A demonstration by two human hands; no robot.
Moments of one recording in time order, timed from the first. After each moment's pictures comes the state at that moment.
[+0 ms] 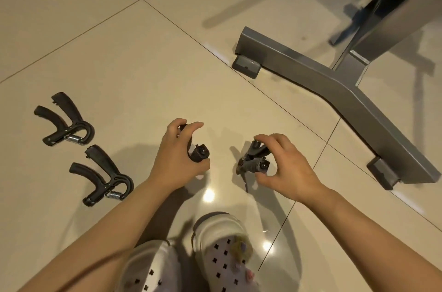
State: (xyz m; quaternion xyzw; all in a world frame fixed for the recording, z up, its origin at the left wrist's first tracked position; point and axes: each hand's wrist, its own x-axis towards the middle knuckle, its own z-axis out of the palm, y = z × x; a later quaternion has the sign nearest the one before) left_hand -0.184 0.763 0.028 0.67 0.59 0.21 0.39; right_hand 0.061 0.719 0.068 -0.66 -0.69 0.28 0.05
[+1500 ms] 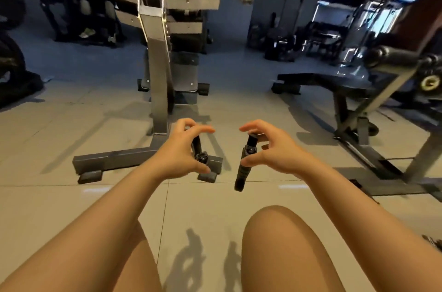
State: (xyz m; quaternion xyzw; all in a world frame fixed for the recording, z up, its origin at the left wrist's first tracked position) left_hand 0.037 0.524 0.372 0.91 0.14 0.16 0.34; right_hand 0.172 0.341 0.408 -0.81 -0.44 0.14 0.36
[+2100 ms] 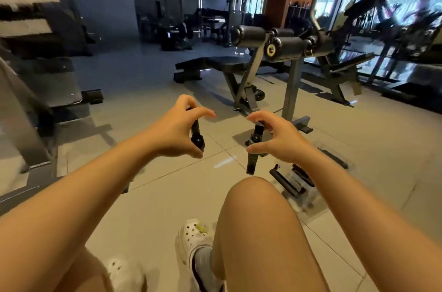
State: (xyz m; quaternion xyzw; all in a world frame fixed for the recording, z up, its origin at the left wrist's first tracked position) left_hand 0.152 0.327 0.431 0.96 -0.13 0.09 0.22; right_hand 0.194 0.086 0.419 -0.90 -0.22 -0.01 0.37
